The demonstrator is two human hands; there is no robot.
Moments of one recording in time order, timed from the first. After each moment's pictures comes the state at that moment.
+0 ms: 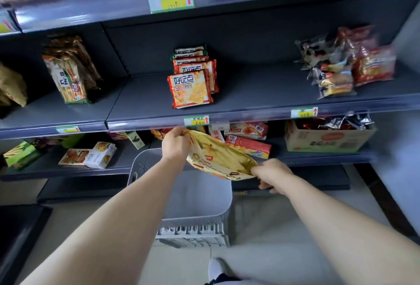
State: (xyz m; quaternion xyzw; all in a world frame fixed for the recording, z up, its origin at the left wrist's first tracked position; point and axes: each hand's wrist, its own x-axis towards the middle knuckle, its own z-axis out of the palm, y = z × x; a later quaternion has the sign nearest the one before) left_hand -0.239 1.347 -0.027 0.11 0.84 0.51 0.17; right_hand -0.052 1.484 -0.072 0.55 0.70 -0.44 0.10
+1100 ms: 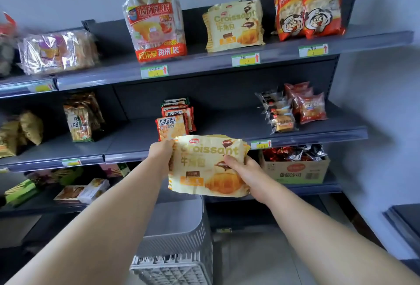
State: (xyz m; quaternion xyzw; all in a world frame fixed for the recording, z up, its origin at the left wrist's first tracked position) left_hand -0.136 1.351 0.082 0.00 0.75 0.60 0.26; right_hand 0.061 1.473 0.037 0.32 0.57 -0.74 -0.16
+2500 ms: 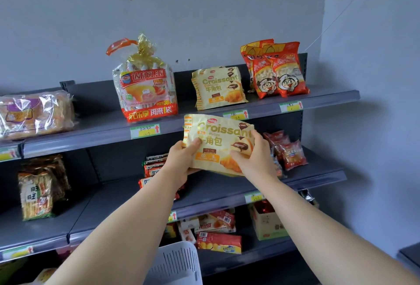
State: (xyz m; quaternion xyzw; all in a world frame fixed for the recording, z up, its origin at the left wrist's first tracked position) left_hand -0.163 1.430 0.180 0.27 0.60 0.68 0.33; right_hand 0.004 1.518 0.156 0.37 0.75 -0.31 -0.44
